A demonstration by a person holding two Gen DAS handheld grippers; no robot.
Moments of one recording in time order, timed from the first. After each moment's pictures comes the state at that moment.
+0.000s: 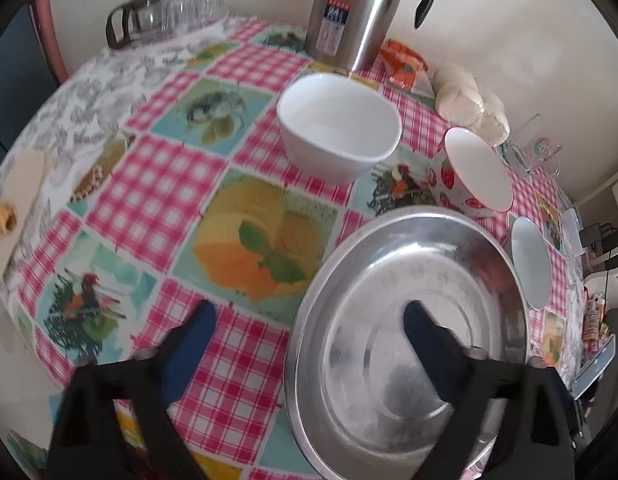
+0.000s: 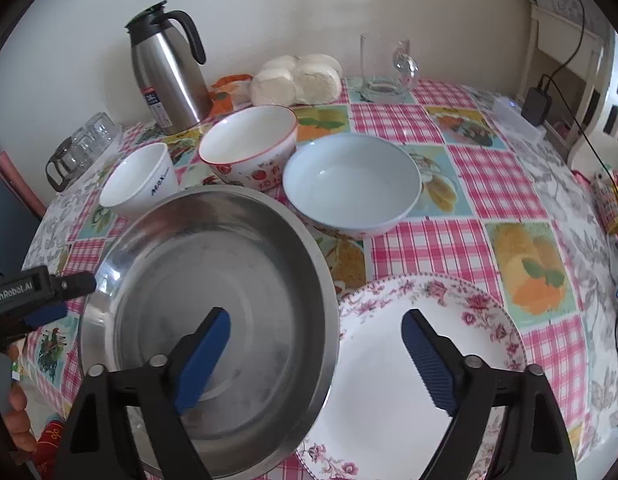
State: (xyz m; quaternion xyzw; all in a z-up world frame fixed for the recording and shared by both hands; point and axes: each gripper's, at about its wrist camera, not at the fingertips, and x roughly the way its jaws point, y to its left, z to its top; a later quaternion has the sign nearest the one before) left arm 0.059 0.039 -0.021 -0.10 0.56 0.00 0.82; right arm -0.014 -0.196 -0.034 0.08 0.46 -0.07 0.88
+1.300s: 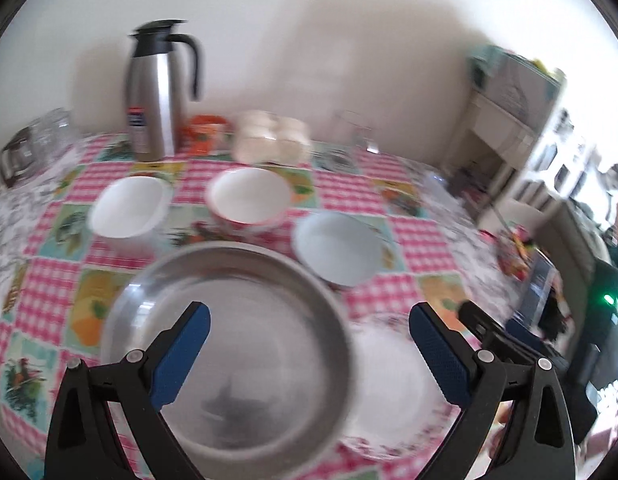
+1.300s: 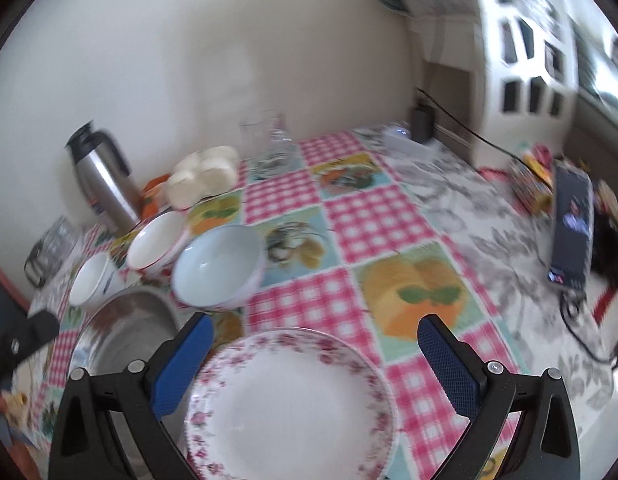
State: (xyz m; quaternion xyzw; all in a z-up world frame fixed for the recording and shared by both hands) left arm -0.014 -0.105 0.042 -0.02 0.42 -0.23 0.88; right arm -0.082 -0.318 0.000 0.18 0.35 -0.18 0.90
